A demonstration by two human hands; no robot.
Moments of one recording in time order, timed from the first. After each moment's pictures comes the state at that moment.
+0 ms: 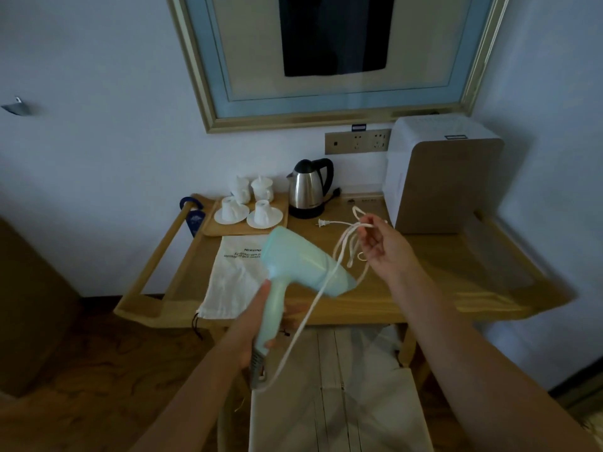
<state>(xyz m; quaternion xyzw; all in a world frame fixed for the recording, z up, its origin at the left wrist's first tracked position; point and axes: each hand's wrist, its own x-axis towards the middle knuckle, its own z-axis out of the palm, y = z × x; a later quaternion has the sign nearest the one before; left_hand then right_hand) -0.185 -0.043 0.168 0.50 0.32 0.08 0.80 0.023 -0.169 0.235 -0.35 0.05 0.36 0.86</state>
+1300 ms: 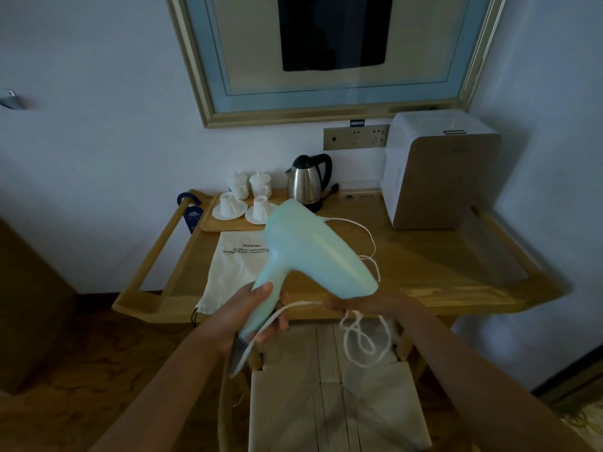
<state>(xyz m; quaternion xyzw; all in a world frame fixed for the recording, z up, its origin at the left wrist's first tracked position) -0.215 -0.048 0.214 0.58 0.11 0.07 0.80 -0.011 -0.197 0.190 -0.74 -0.42 0.37 0.36</state>
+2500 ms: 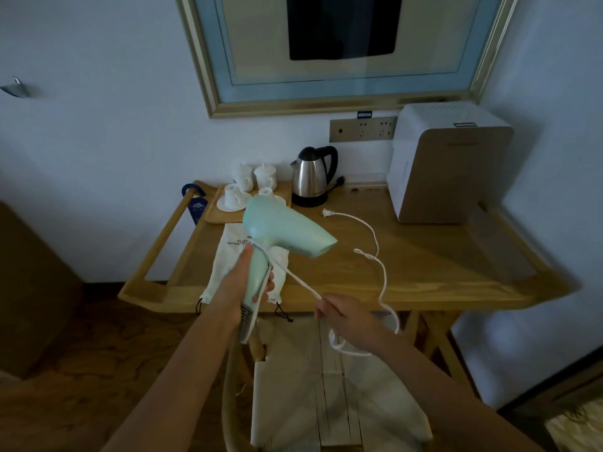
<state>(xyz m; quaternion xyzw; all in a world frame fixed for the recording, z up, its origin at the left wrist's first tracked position) -0.179 -0.007 0.185 0.49 0.40 0.19 0.75 -0.068 -0.188 0.154 -0.74 -0.47 0.27 0.39</state>
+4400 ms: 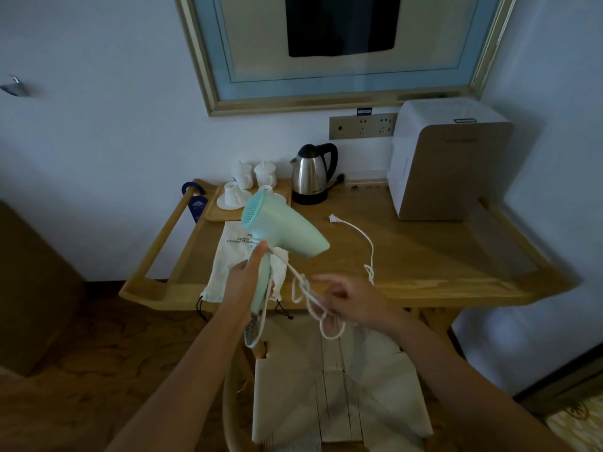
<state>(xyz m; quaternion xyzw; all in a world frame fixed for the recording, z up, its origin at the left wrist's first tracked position) -0.169 -0.015 0.176 0.56 0.47 0.26 0.63 -0.059 -0.196 0.197 -0.72 -0.48 0.33 0.37</state>
